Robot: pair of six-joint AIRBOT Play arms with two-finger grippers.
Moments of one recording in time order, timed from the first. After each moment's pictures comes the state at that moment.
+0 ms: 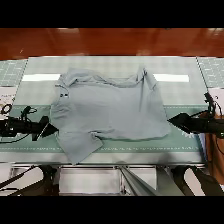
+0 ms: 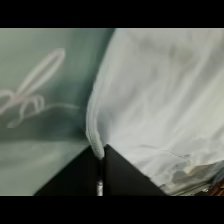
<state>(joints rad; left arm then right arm) 0.53 -1.25 0.52 0.92 -1.19 -1.28 -0.45 -0.79 0.49 -0.89 1.19 1.28</state>
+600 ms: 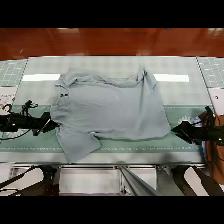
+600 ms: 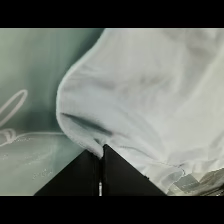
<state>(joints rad) 0.48 -1.25 0.57 0.89 -1.17 -1.26 -0.58 -0.88 0.40 -0.98 1.19 1.33</state>
